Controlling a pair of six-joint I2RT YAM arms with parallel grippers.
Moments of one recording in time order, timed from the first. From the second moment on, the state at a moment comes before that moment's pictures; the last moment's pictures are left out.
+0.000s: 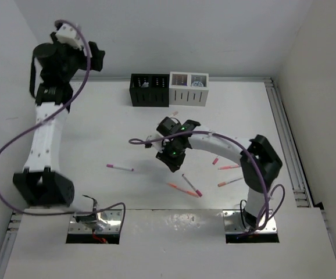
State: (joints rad) left arm 0.06 1.54 1.66 -0.06 0.35 0.05; right arm 0.83 1.78 1.31 -0.82 -0.26 -0.31
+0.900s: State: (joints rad) left arm 0.31 0.99 1.15 -0.36 0.43 0.10; right arm 1.02 2.10 1.49 -0.91 -0.14 -0.12
